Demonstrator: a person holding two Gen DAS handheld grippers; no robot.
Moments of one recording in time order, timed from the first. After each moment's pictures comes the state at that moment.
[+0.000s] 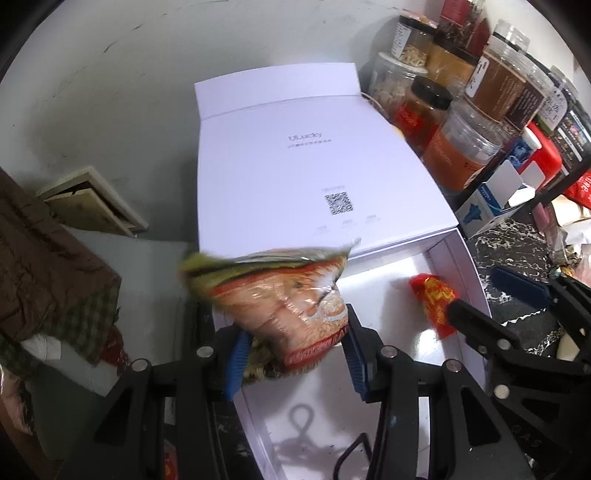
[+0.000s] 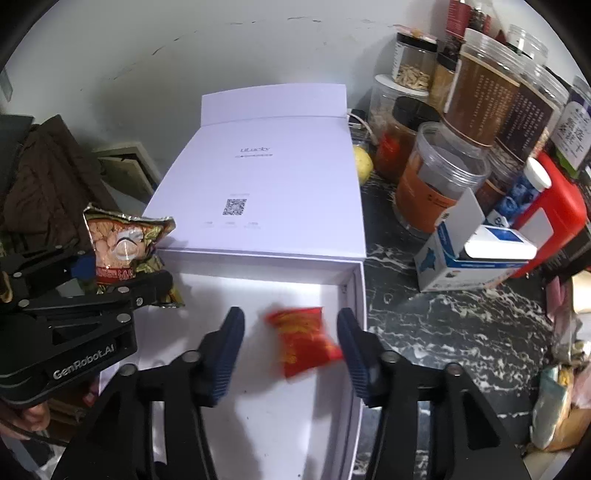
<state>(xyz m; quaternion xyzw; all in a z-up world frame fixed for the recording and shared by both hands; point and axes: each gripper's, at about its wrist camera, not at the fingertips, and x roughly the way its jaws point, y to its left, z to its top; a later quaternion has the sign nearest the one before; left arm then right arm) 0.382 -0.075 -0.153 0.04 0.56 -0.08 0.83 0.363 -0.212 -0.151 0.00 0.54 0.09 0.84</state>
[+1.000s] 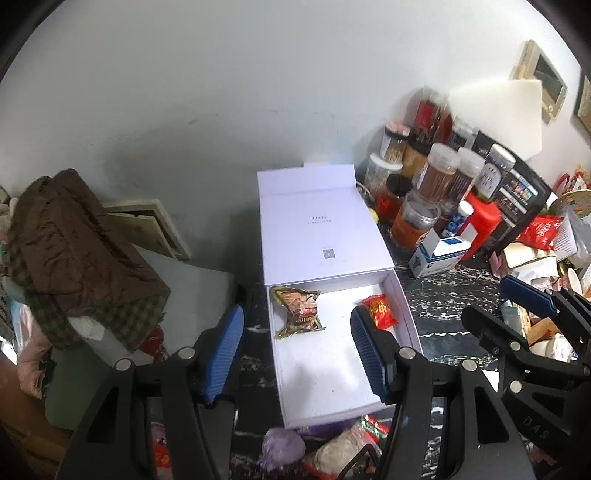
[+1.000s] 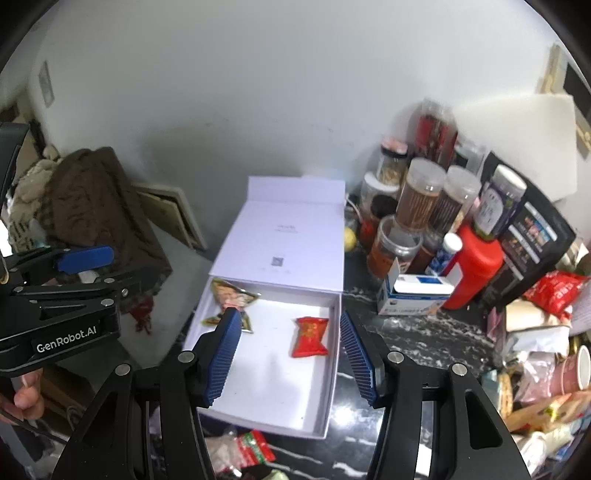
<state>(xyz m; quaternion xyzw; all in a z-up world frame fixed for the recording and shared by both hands) 0.255 -0.057 0.024 0.01 0.46 -0.03 0.89 0.264 -0.215 0.018 -0.02 0.44 0.12 0.89</state>
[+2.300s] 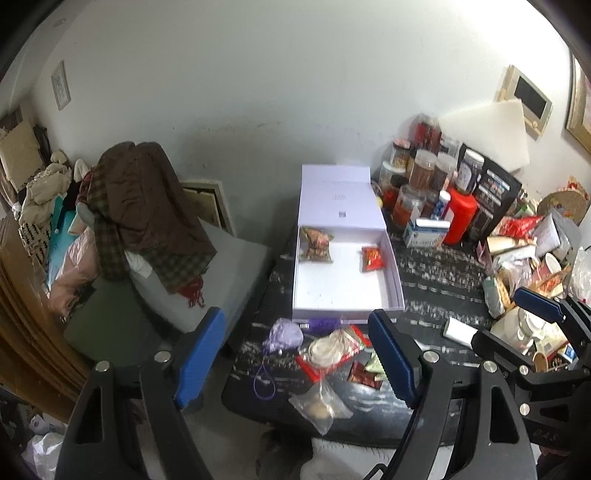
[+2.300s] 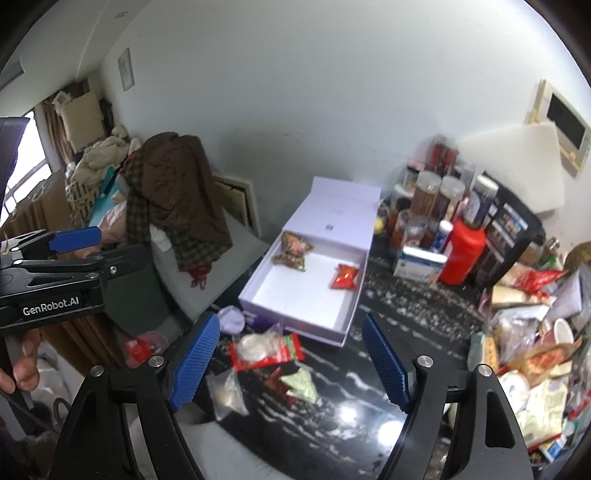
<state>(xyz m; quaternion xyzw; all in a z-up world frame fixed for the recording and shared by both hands) 0.022 -0.078 0.064 -0.02 0.42 0.07 0.91 0.058 -0.253 0.068 -0.05 0.39 0.22 0.89</state>
